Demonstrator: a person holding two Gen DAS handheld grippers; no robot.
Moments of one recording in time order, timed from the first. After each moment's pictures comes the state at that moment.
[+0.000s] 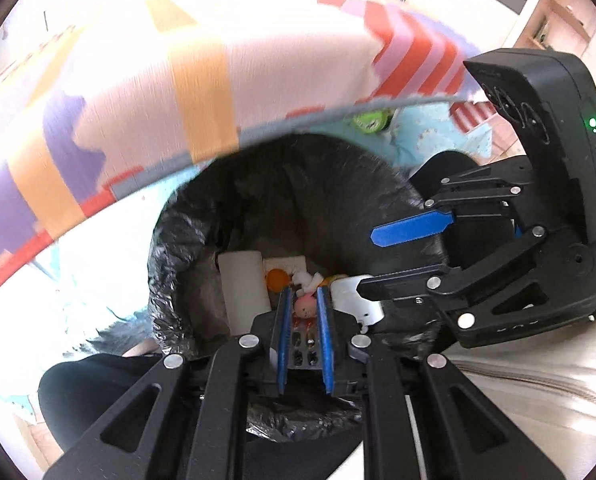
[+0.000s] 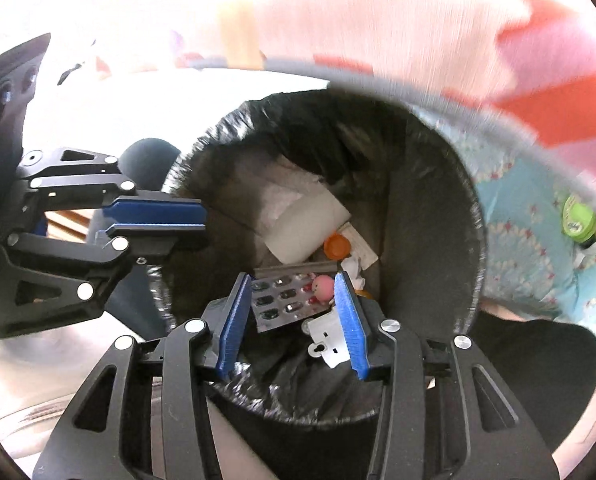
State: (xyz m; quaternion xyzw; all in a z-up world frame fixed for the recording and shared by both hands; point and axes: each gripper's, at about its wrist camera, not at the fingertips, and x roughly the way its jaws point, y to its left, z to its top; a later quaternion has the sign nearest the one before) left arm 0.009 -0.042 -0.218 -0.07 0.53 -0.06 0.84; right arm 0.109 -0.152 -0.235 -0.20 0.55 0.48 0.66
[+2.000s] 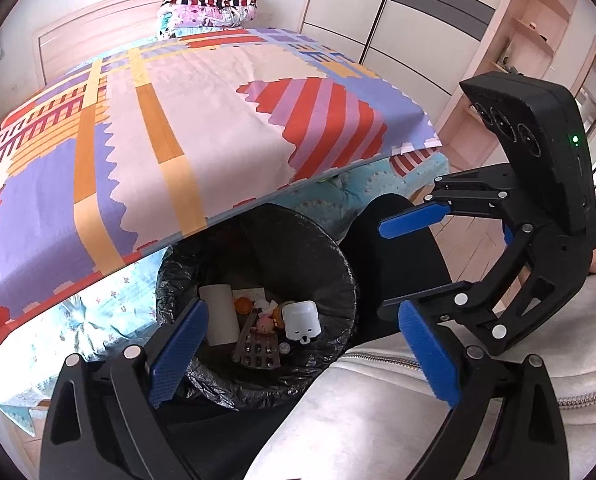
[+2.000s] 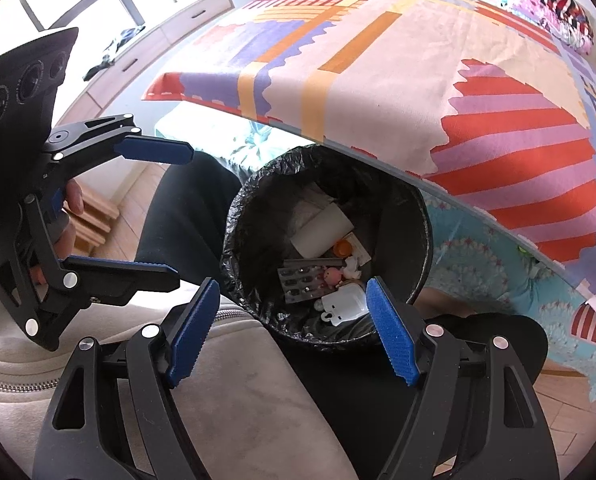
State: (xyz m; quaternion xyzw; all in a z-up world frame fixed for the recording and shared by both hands) left arm -0.029 -0.065 -0.117 -0.07 0.47 -0.09 0.87; right arm 0.081 -0.188 -0.138 -0.21 0.52 0.50 0.66
